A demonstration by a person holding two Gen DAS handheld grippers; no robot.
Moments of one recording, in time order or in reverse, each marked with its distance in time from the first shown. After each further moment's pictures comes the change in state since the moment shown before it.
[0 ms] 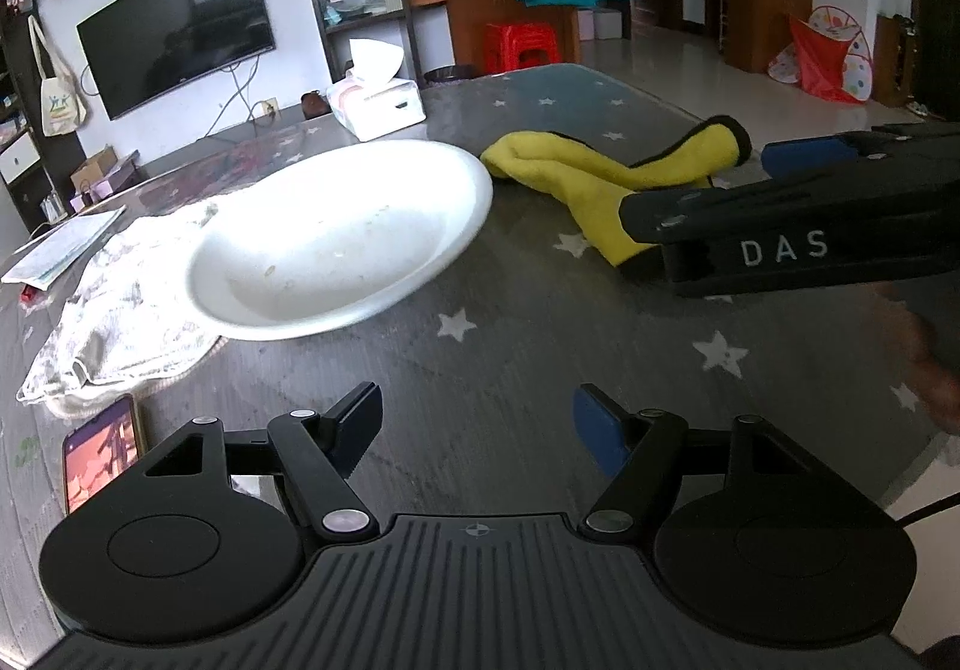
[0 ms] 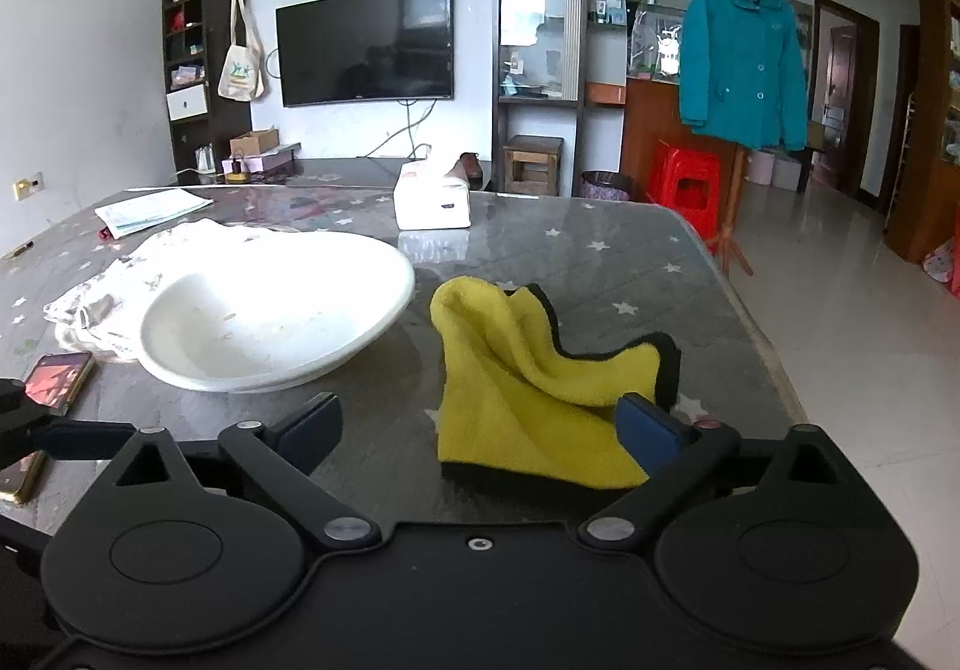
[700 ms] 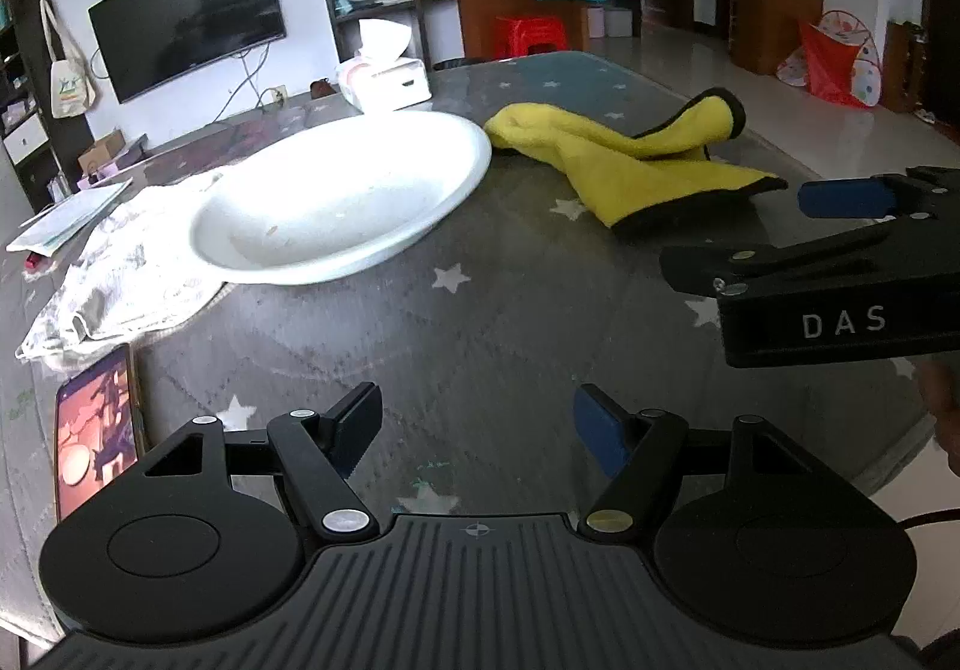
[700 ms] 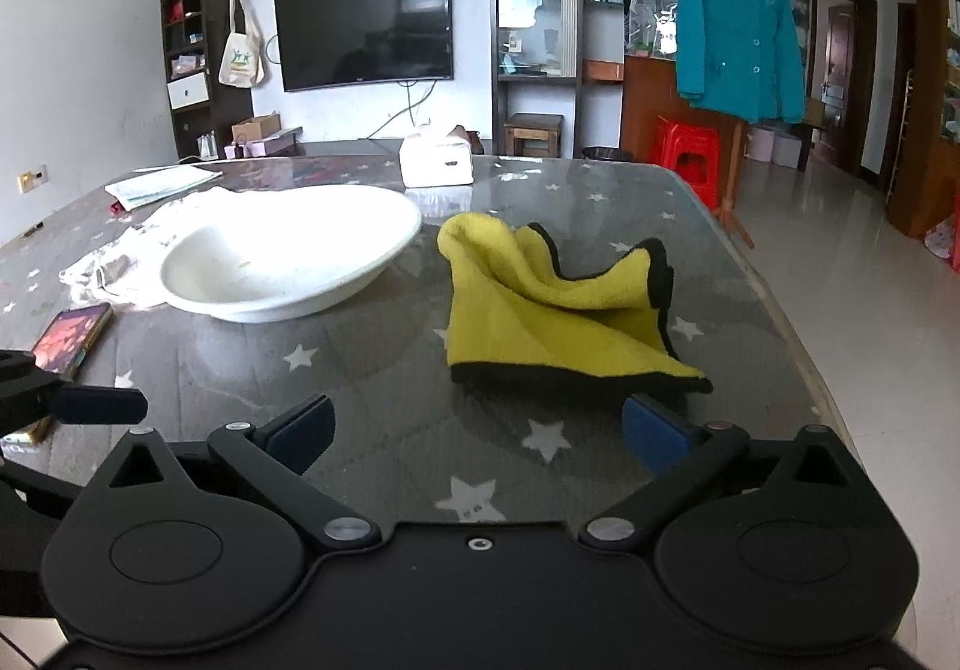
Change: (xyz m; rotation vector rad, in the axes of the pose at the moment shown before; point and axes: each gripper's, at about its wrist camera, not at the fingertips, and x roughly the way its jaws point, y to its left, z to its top) left arm -0.002 -0.005 -0.022 -0.026 0.012 0.012; right arm -0.019 -0.002 -0.036 0.011 0.035 0.004
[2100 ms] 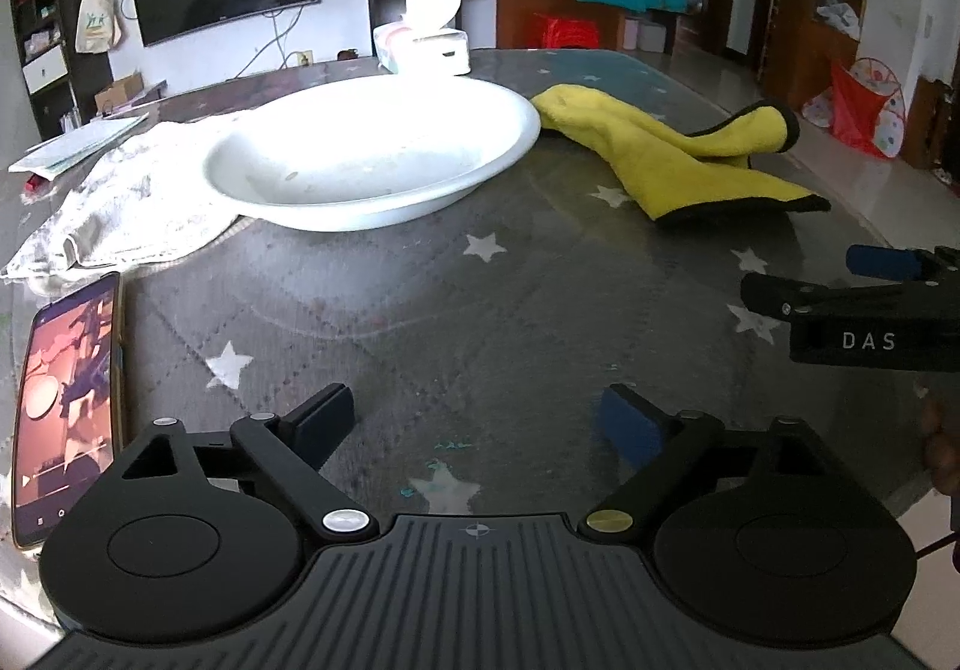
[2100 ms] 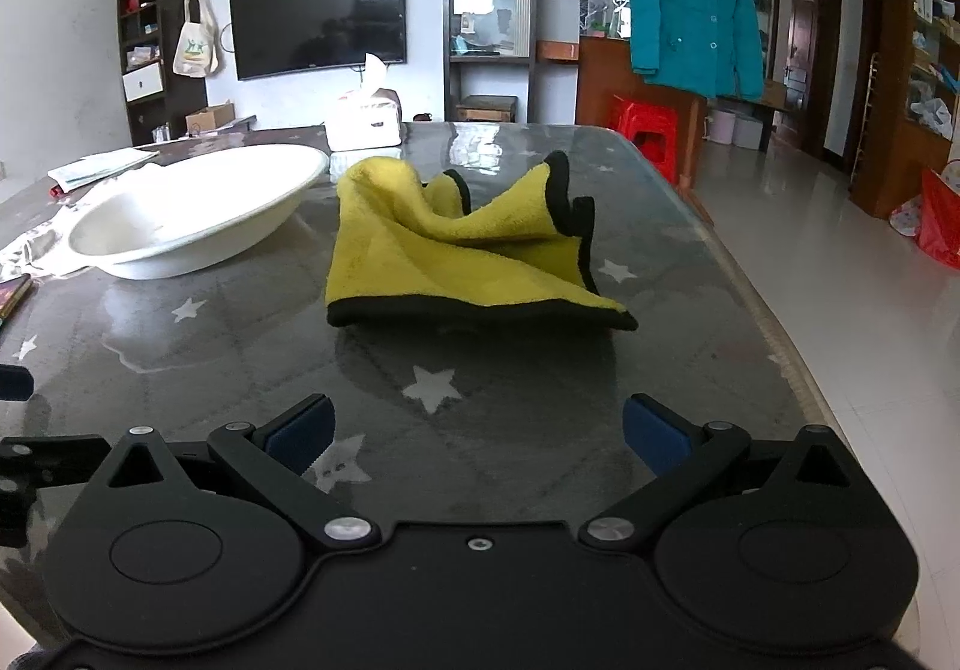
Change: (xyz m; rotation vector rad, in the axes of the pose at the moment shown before) left arm 0.018 0.020 -0.011 -0.132 0.008 -0.016; right arm 0.027 -0.036 -0.026 0.025 0.024 -0.082
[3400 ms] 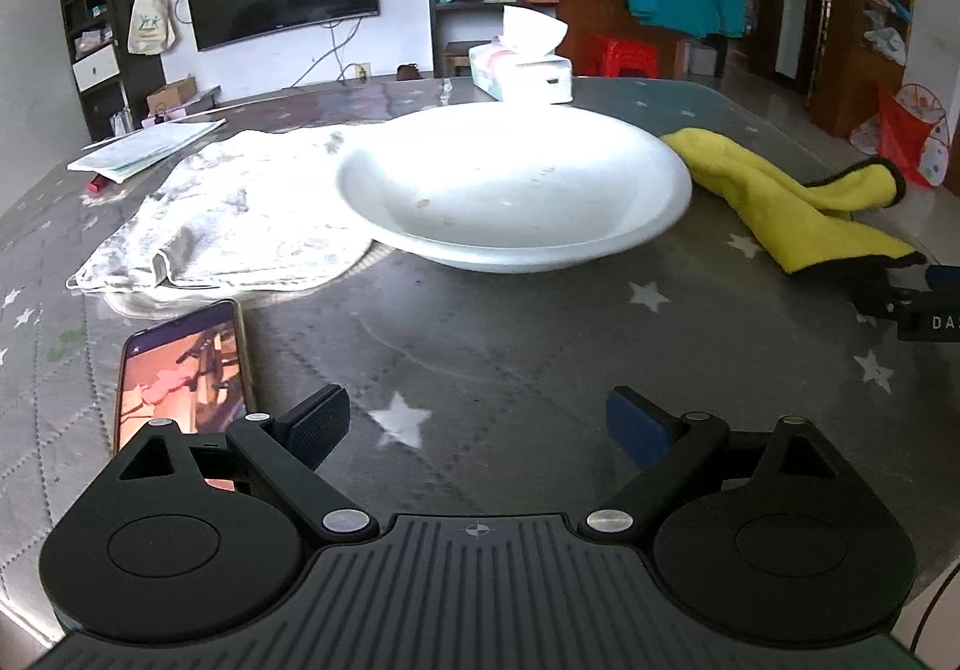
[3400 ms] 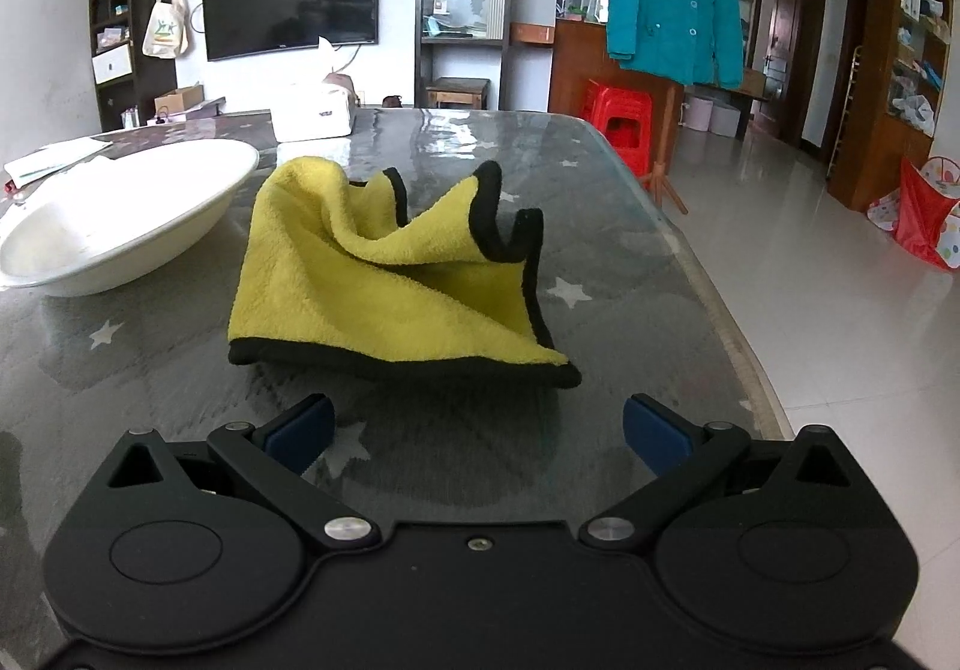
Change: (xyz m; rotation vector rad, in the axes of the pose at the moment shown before) left arm -0.001 0.069 0.014 -0.049 -0.040 0.097; right arm 0.030 -0.021 0.021 -0.005 0.039 -0.058
